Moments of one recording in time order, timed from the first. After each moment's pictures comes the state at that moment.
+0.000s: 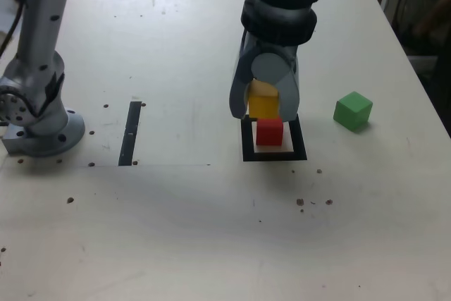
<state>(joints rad) -0.09 2.05 -1.70 1.42 -0.01 0.02</state>
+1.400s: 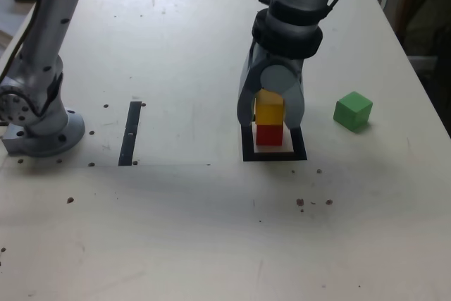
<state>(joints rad) -0.04 2.12 -1.69 1.38 -0.01 0.06</state>
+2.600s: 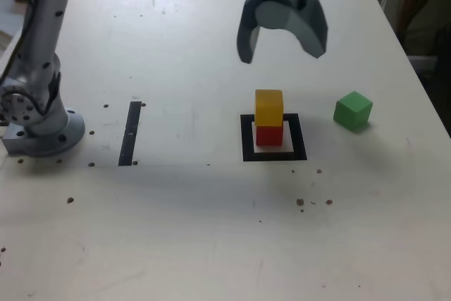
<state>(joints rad) 0.06 2.06 -1.88 1.52 0.16 0.27</state>
